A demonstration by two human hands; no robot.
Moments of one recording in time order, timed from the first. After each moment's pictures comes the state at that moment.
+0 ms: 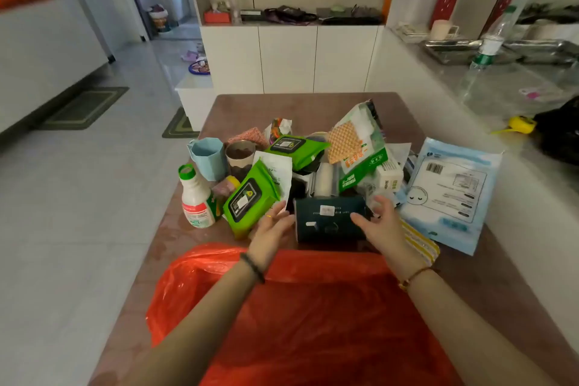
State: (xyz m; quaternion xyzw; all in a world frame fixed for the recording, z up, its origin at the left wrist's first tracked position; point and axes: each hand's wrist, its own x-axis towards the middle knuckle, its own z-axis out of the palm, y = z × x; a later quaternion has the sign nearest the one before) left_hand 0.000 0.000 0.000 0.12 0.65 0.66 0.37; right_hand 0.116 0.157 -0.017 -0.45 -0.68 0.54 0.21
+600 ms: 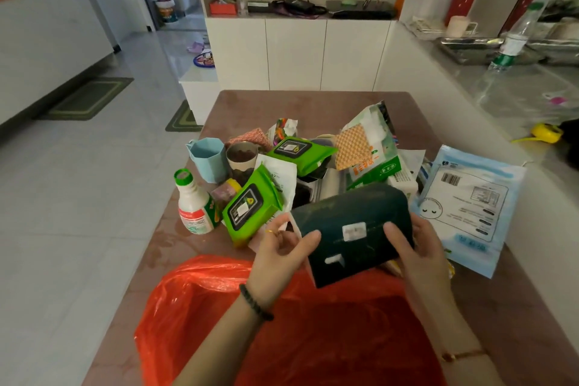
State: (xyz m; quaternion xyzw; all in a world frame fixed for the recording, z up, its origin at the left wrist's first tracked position) left_hand 0.021 -0.013 0.031 0.18 0.65 0.66 0.33; right_hand 0.153 0.129 0.021 -0.35 -0.57 0.66 0.34
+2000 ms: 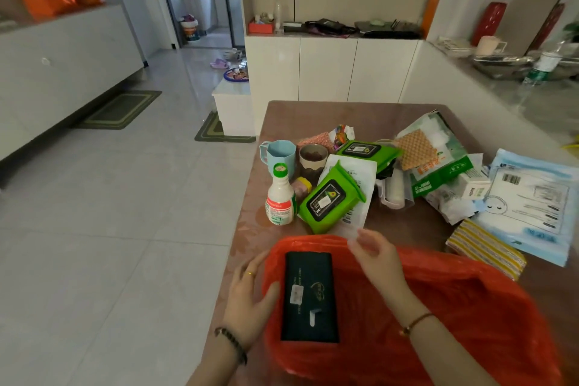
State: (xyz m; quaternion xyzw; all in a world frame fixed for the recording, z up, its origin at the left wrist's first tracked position) left_hand -0.054 -0.227 -0.028 0.25 0.83 0.48 0.15; right_hand 0.036 -0.019 -0.031 -0.41 -0.72 0.52 0.21
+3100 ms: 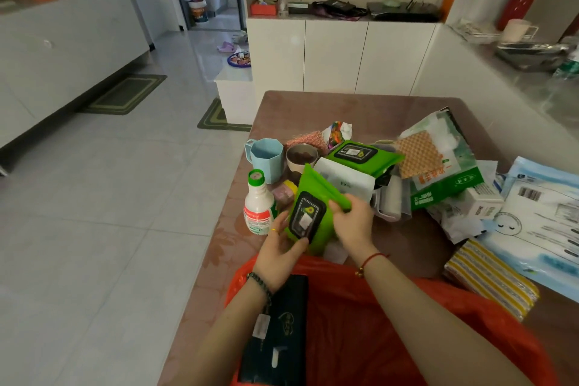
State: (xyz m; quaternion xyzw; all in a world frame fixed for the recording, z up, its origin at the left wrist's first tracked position) left_hand -0.085 -0.085 -0.019 0.20 0.71 0.62 0.26; right_hand -0.053 0.062 -0.023 -0.37 -0.77 0.44 0.27
